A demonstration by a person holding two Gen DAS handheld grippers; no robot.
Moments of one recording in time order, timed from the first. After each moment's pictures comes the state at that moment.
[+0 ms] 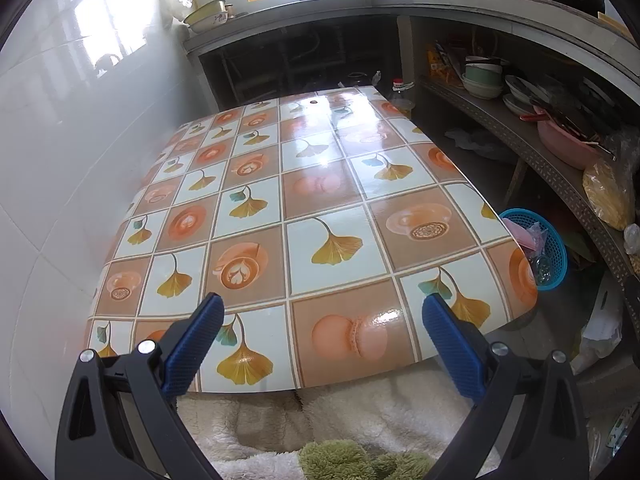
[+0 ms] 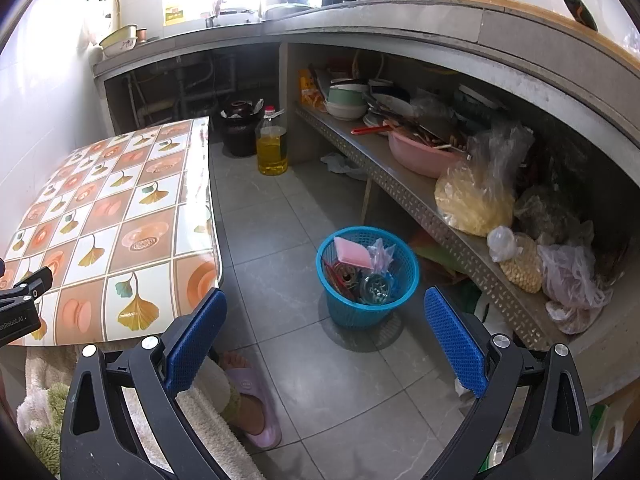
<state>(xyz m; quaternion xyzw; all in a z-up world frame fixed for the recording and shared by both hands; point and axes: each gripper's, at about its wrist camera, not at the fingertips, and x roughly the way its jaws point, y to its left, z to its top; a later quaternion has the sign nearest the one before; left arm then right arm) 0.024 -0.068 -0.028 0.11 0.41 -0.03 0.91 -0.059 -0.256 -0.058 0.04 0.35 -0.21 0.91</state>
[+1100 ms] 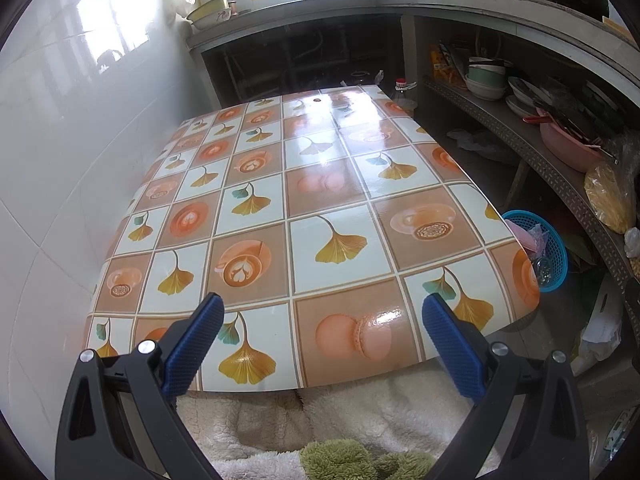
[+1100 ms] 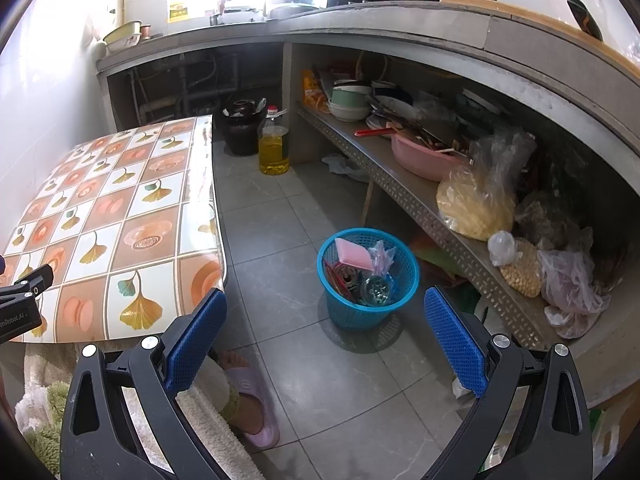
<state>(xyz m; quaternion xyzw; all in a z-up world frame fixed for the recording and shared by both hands) 0.025 -0.066 -0.028 0.11 0.41 -0.03 0.91 -0.058 -0.254 -0.052 0.03 0.35 -0.21 0.91</state>
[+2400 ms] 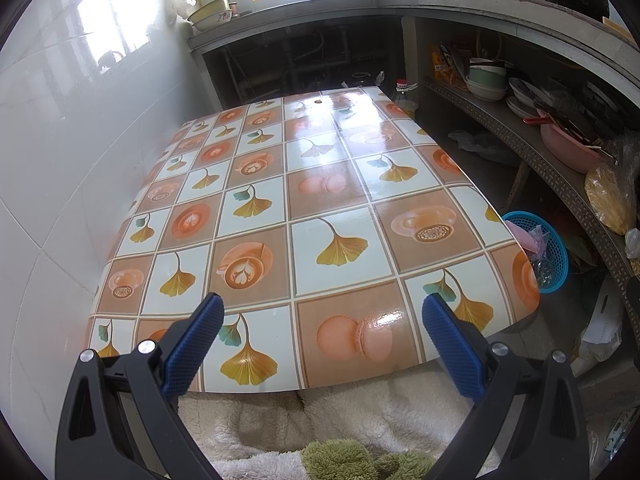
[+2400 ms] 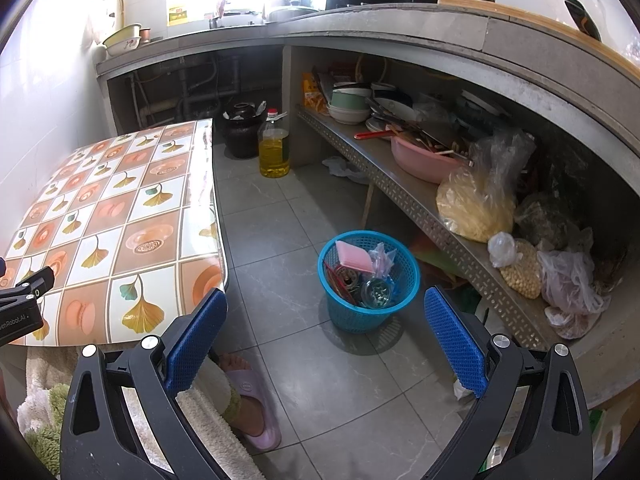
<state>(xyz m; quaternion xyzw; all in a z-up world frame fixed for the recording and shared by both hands) 0.025 -0.065 -0.028 0.11 0.41 -0.03 0.91 -0.056 -0.254 -0.051 0.03 0.35 -0.21 0.91</state>
